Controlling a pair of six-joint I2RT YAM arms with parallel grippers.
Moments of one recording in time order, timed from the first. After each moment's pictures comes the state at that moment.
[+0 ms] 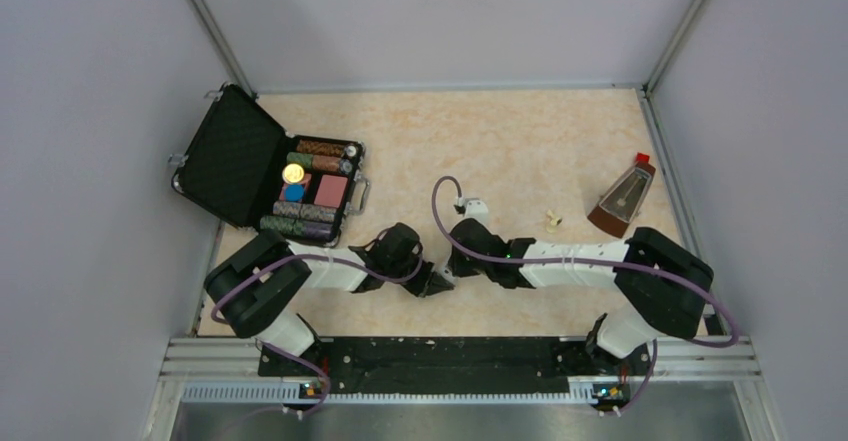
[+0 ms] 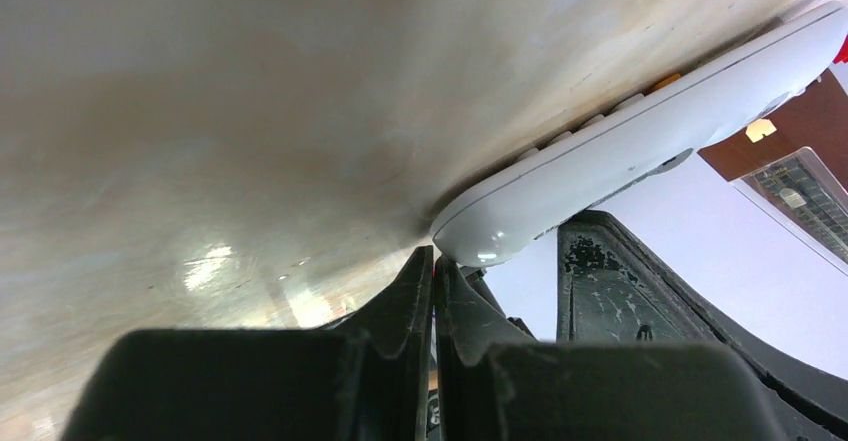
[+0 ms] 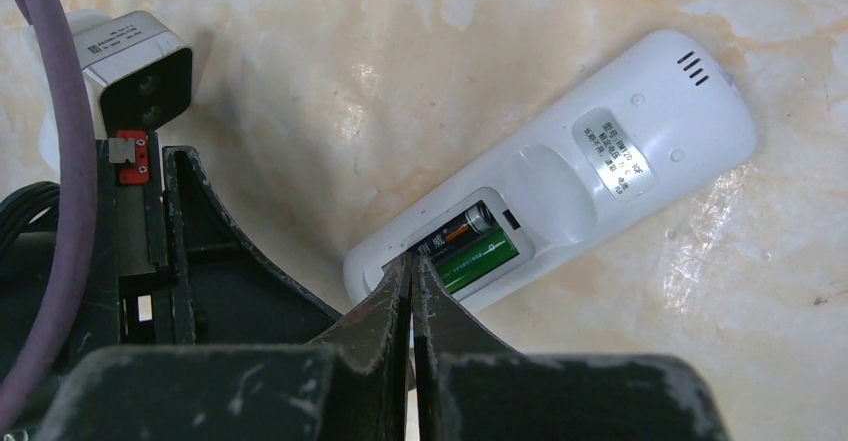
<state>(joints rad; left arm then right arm) -0.82 1.56 0.49 0.16 0.32 -1.84 1.03 1.51 0.72 -0.04 0.27 0.76</state>
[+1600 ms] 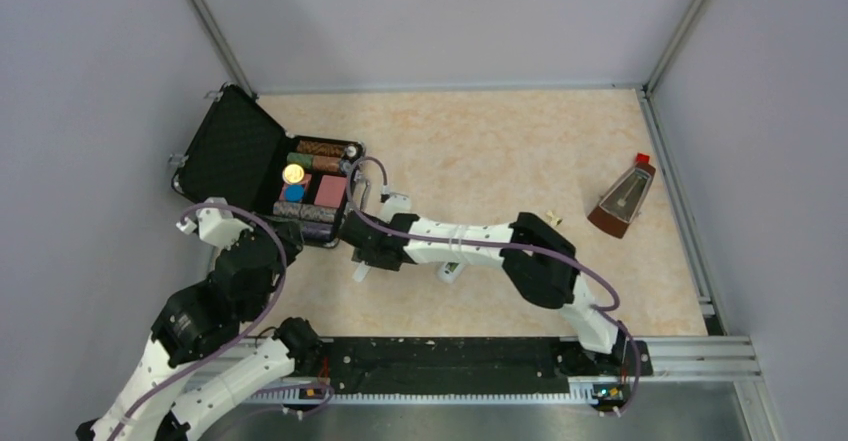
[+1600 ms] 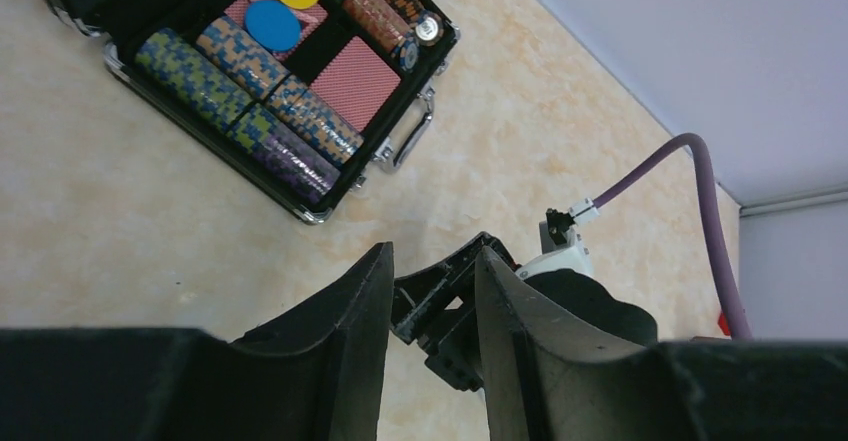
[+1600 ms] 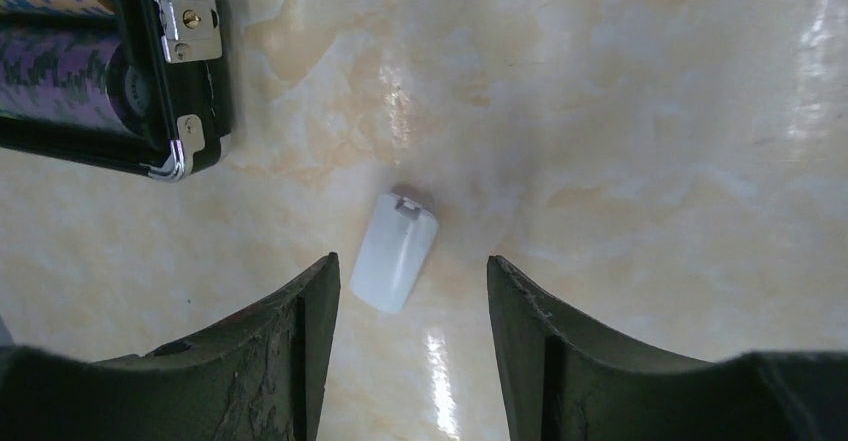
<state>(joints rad) -0.77 0.47 1.00 -1.04 -0.81 -1.06 1.21 2.13 1.67 -0.61 0.38 1.27</state>
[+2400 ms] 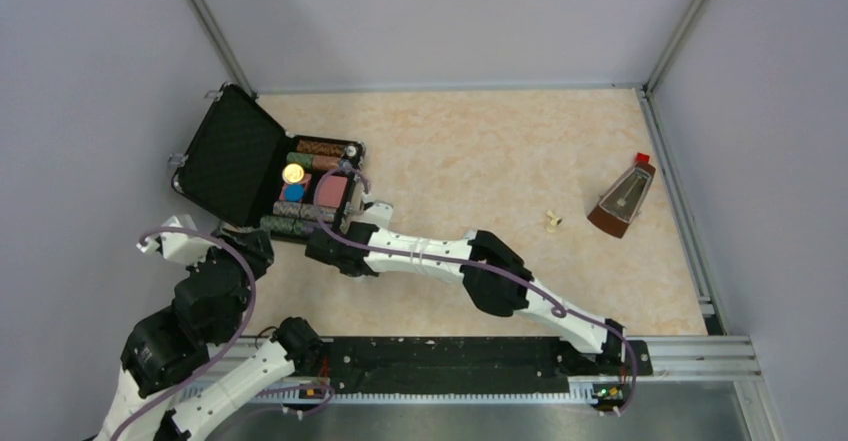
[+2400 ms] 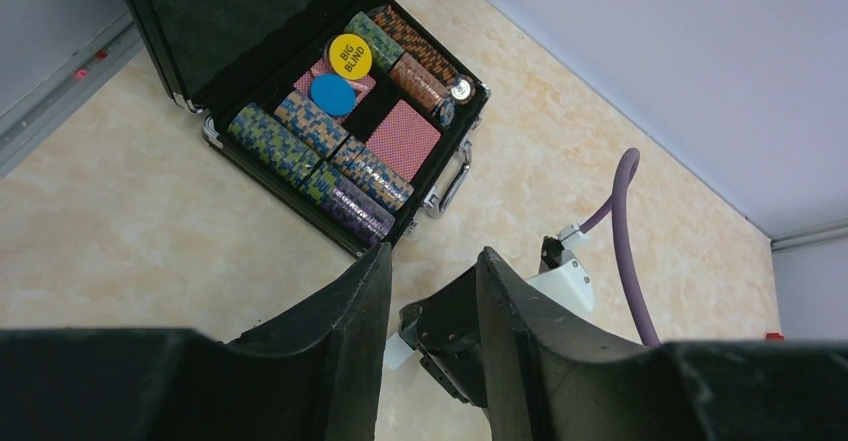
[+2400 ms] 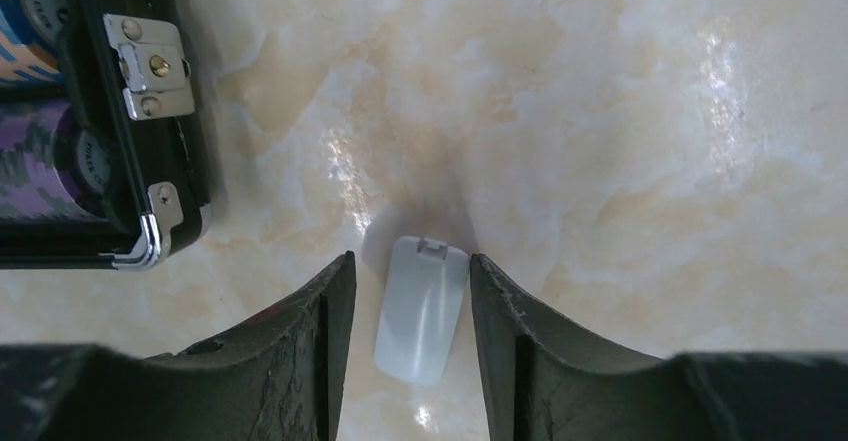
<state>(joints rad) -0.77 0.33 1.05 -1.13 -0.91 -0.90 1.29 2.51 2.26 -1.06 0.60 1.52</state>
